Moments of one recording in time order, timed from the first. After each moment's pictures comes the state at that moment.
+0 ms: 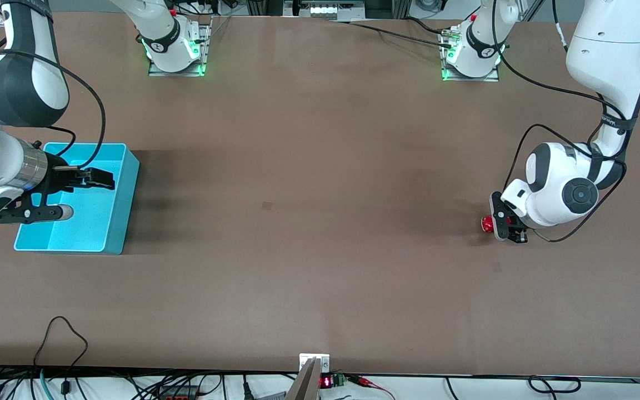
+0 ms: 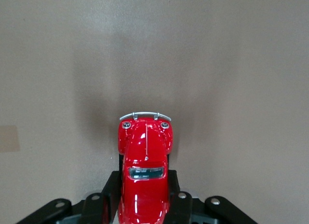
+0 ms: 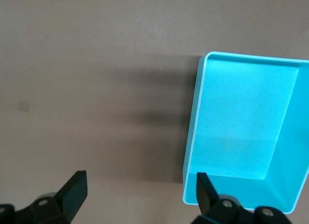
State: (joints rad) left arm 0.05 0.55 -0.04 -1.93 0.08 2.38 1.43; right arm 0.09 0.29 -0.05 -1.54 0.03 1.68 -0.04
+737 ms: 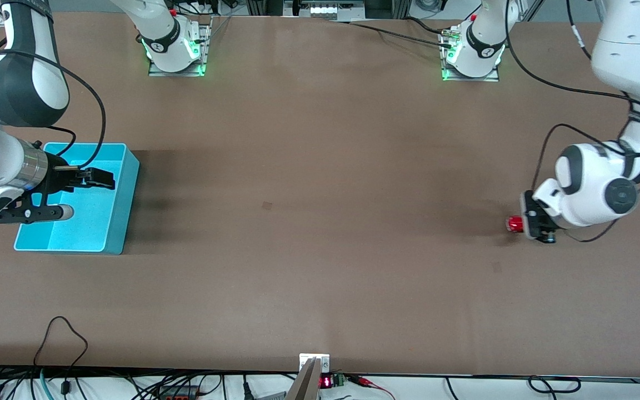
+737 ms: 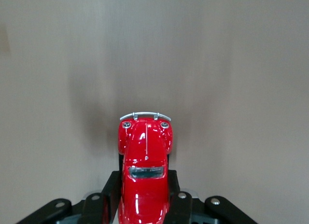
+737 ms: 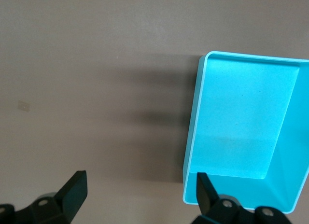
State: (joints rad) left arm 0.22 0.57 -0.03 -1.89 0.08 2.38 1.67; right arm 0.09 0.29 -0.05 -1.54 0.03 1.67 -0.04
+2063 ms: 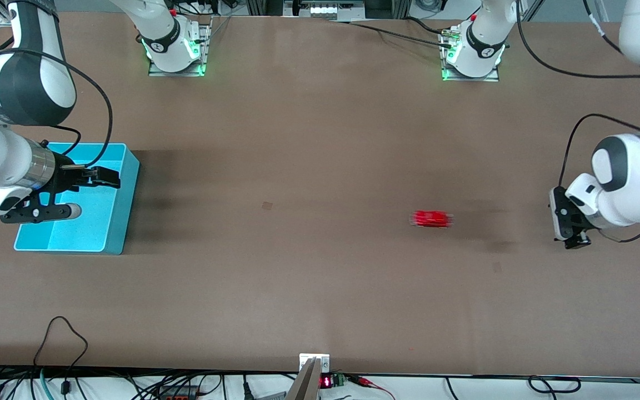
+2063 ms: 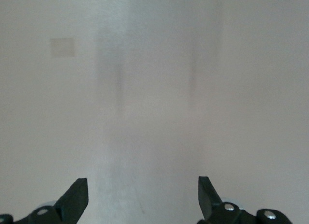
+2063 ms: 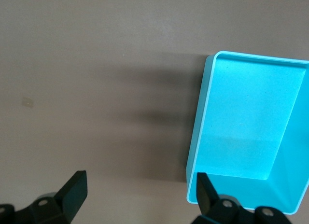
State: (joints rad) left arm 0.27 0.45 -0.10 -1.80 0.08 2.15 1.59; right arm 0.11 0.29 -0.05 -1.54 0.03 1.67 -0.04
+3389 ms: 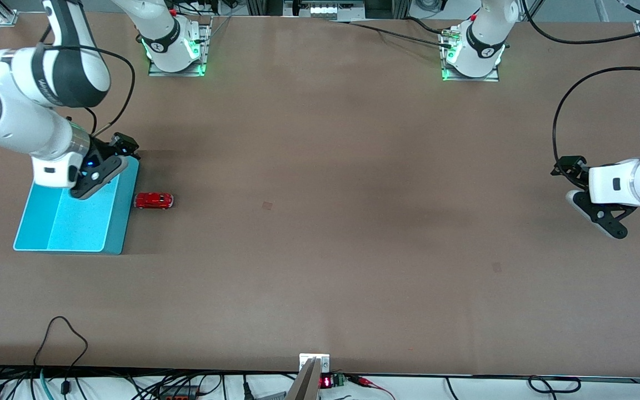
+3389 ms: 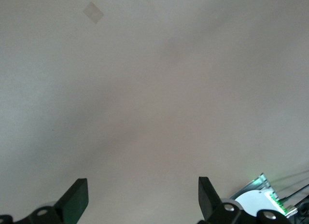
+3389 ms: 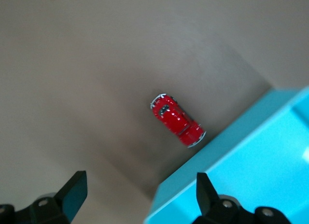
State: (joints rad) left arm 0.24 0.37 -0.21 -1.50 0.08 1.52 0.67; right arm -0.04 0.08 0.09 -2.09 0.03 2.06 -0.86
